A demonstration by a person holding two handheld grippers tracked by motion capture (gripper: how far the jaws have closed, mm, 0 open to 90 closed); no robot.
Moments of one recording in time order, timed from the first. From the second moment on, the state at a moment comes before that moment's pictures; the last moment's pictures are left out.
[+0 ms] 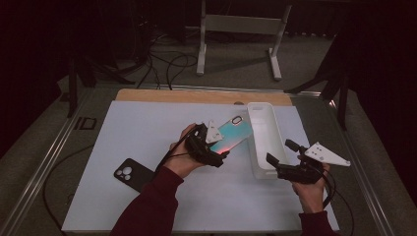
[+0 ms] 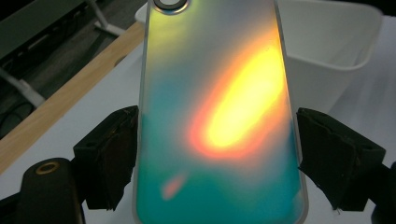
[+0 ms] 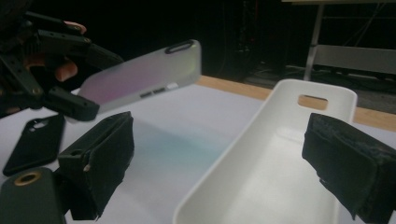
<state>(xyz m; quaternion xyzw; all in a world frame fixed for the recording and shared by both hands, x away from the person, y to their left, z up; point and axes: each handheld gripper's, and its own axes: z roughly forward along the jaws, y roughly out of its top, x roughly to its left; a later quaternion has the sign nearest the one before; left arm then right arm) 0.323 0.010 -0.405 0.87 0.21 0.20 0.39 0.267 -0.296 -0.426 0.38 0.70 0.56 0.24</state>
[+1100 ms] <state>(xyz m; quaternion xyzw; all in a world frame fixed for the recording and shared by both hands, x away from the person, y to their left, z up) 0.301 -0.033 -0.405 0.88 0.14 0.16 0.43 0.286 -0.271 -0.413 0.41 0.66 0.62 0.09</state>
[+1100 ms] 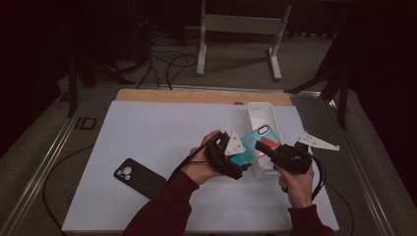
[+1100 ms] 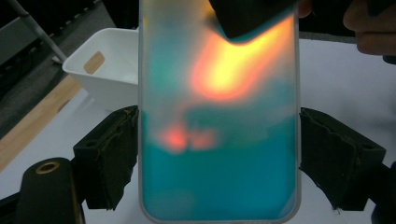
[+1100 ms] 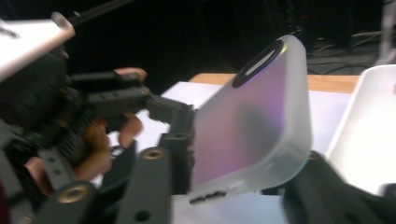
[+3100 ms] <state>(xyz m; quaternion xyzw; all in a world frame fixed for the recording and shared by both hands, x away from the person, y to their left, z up) 0.310 -0.007 -0.420 0.86 0.10 -0.01 0.50 0.271 -0.263 -0.385 0.27 0.71 0.64 0.07</state>
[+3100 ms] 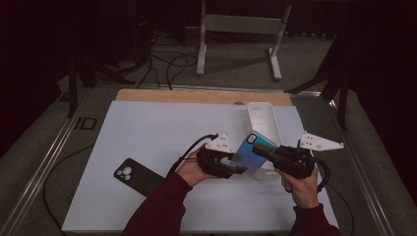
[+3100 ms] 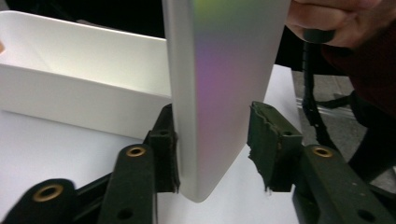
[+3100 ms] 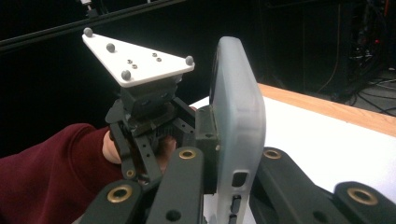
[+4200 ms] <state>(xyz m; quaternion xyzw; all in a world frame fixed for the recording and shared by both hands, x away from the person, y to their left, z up) 0.309 -0.004 -0.418 0.85 0.17 0.10 0.48 0.266 -0.264 -0.381 0.40 0.70 0.55 0.22</state>
